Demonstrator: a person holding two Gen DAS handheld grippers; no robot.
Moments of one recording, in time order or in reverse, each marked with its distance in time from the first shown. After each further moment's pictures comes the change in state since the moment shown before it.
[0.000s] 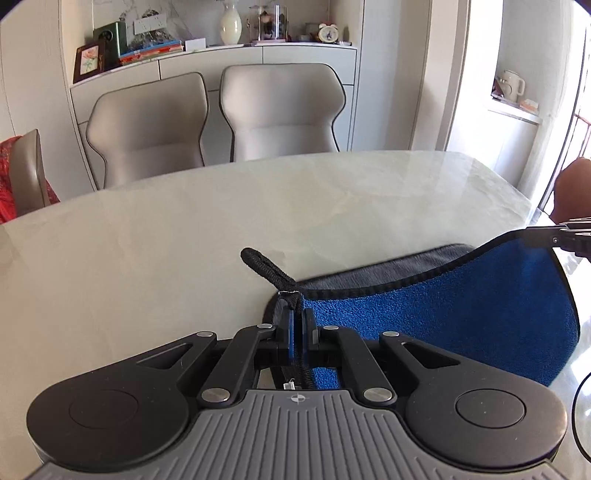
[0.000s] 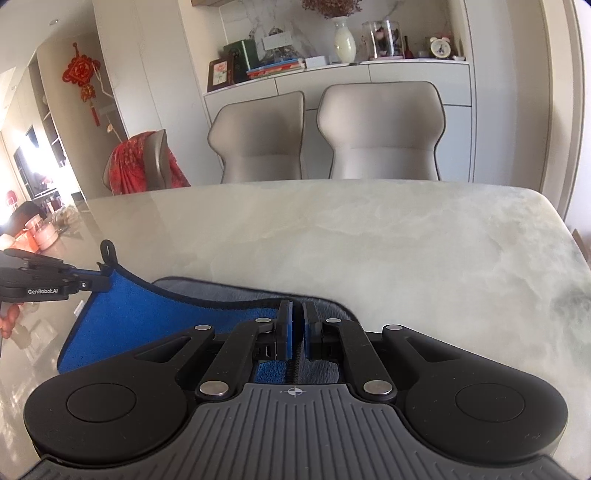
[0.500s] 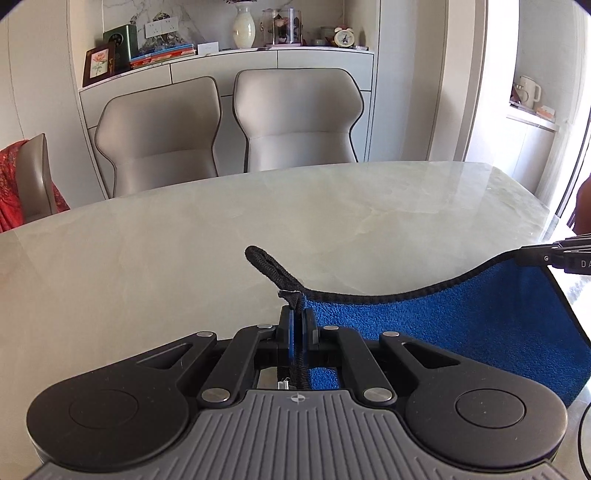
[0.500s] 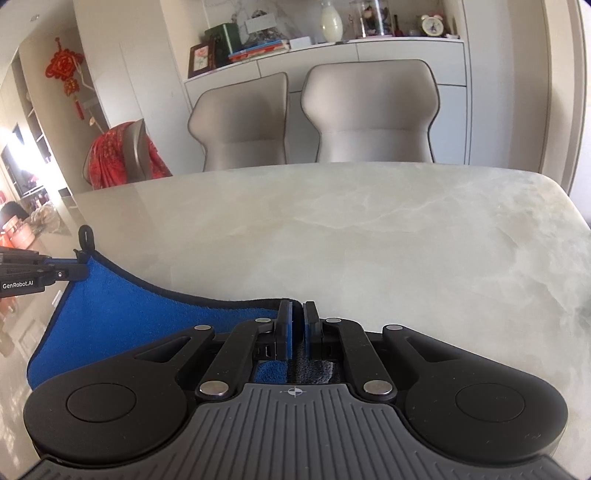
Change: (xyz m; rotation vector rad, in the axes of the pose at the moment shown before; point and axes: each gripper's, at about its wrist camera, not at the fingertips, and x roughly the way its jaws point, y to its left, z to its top) left arm 0.036 0.005 0.018 -0.011 -0.009 0.041; right arm 0.043 -0.024 -0.003 0.058 0.044 -0.025
